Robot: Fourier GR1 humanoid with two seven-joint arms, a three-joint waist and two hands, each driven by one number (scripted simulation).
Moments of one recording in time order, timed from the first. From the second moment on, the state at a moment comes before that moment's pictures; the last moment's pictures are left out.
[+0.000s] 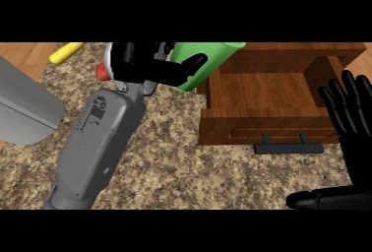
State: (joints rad) left arm -0.86 0.03 -0.08 -1.22 0.25 0.24 -0.18; right arm -0.06 -0.10 -0.08 -2.08 -0.16 0.15 0.16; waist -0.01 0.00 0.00
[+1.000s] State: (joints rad) left arm -1.19 0.00 -0.22 -0.69 0.41 0.39 -0.30; right arm -0.09 -0.10 -0.10 -2.03 -0.17 0.17 0.12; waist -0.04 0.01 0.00
